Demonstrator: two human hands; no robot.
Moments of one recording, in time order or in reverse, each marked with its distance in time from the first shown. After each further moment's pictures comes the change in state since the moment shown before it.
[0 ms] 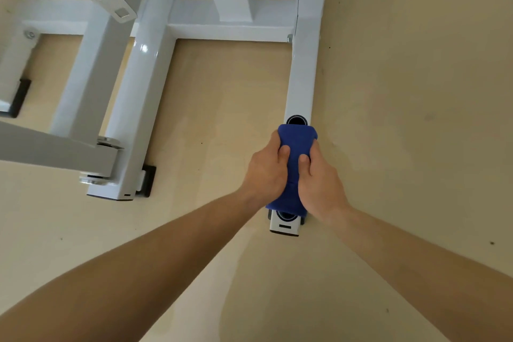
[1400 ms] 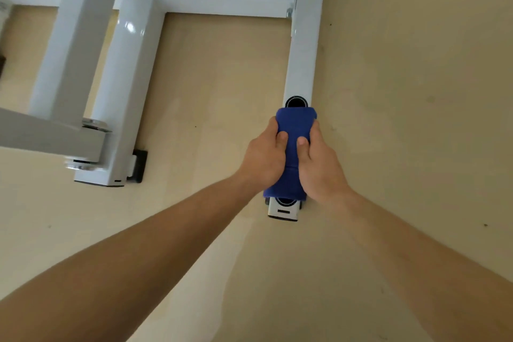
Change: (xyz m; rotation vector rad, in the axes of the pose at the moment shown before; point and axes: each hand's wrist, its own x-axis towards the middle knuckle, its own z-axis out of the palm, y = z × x) left_hand -0.002 -0.002 -0.003 -0.050 -0.062 -0.012; right_hand 0.003 0.001 -0.001 0.033 -0.044 -0.048
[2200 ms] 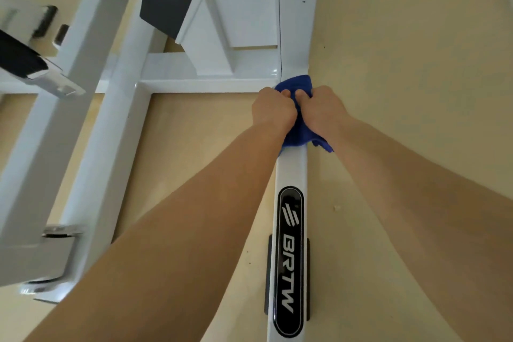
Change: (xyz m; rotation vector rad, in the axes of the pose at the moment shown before) left_hand 0.212 0.112 -0.027 0.060 0.288 -0.120; right_hand 0.226 -0.083 -0.068 -0.254 0.098 0.115
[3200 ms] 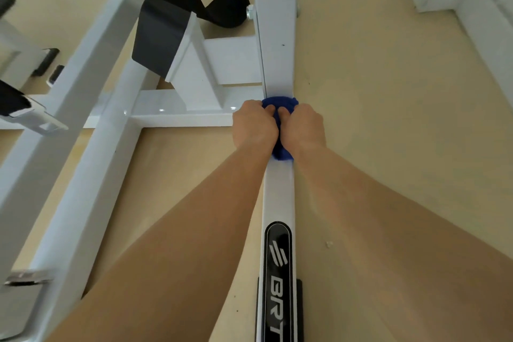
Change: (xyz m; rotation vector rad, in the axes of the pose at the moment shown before) left_hand 0.024 0.011 -0.003 0.021 0.181 0.155; right_hand 0.025 -0.011 0.012 0.125 0.279 -0.040
